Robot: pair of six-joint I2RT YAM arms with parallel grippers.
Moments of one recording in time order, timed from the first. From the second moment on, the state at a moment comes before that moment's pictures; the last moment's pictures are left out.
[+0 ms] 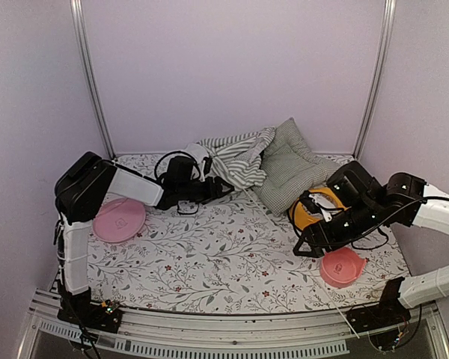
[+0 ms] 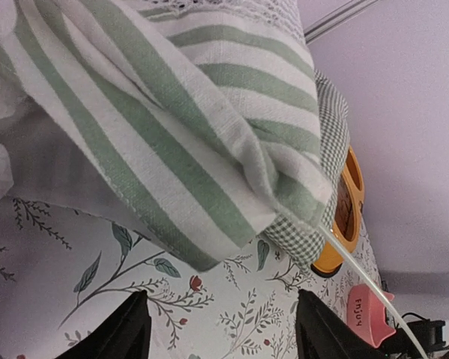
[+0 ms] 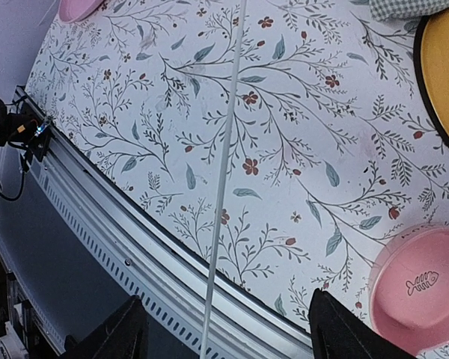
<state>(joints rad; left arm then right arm) -0.60 2.12 1.23 0.43 0.40 -0.69 0.91 1.10 1.01 -0.91 -0.19 0.50</state>
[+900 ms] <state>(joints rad) -0.60 2.17 1.30 0.48 0.48 -0.66 0.93 1.08 1.13 -1.18 -0.25 0.52</state>
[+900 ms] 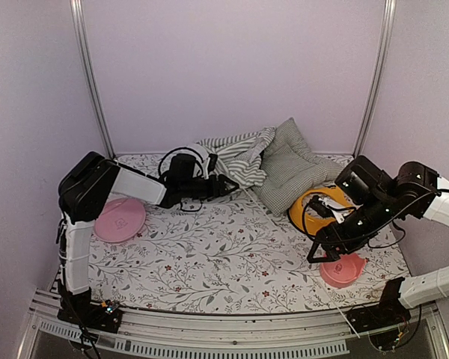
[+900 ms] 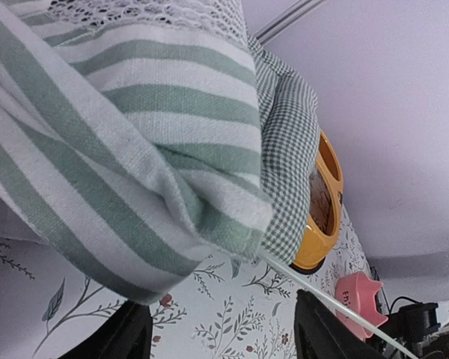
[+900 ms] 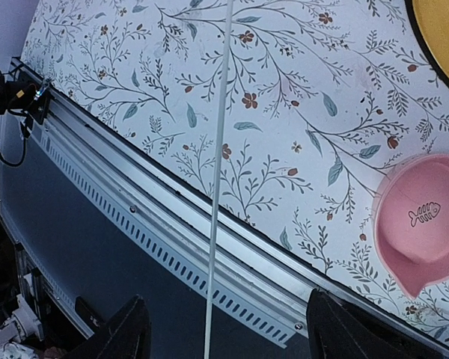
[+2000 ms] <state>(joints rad) -0.60 2.12 1.21 0.57 0.44 -0.65 1.05 0.94 1.01 -1.19 -0.28 0.63</state>
